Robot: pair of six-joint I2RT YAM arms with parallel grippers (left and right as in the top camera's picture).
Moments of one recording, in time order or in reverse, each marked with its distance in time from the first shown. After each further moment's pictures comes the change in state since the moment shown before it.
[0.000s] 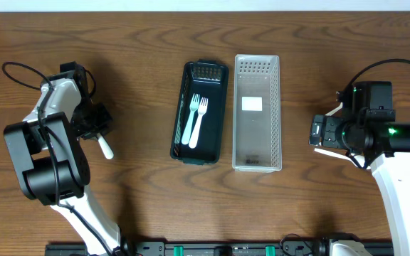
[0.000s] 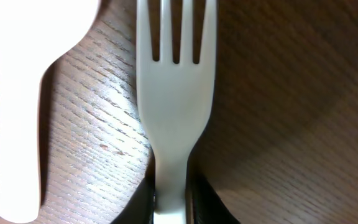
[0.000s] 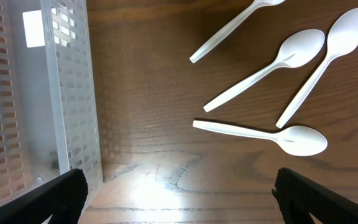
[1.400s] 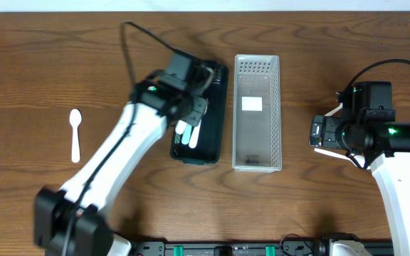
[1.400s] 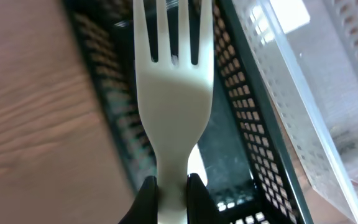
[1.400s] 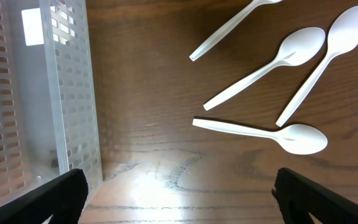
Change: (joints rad) left arm -0.746 -0.380 0.002 0.116 0.033 0.353; right arm 0.000 0.000 0.000 -0.003 0.000 0.000
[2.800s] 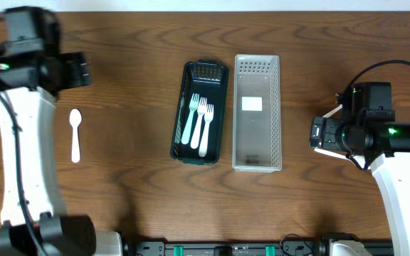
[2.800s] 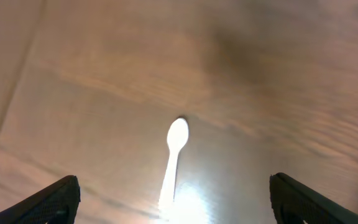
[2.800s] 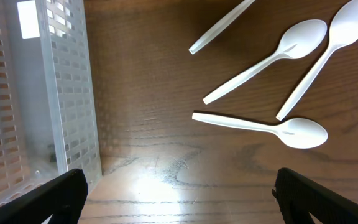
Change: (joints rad) left arm 0.716 -0.056 0.332 -0.263 -0.180 -0.011; right arm 0.000 0.000 0.000 -0.020 0.000 0.000
